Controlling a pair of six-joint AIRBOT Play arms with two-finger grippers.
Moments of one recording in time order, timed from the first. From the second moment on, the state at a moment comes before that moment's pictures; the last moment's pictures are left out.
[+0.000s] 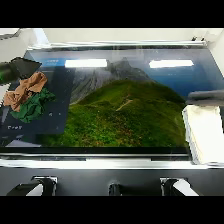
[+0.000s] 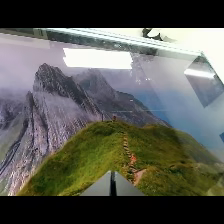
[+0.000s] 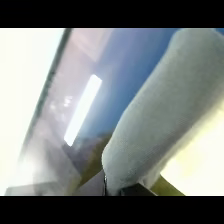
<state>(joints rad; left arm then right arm) 0.10 -1.01 1.38 0.82 -1.01 -1.26 -1.05 -1.17 1.51 -0.81 1.33 1.70</state>
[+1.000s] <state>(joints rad) 0.03 -1.05 1.42 1.09 -0.95 -1.31 -0.95 -1.14 1.38 -1.35 1.36 1.61</state>
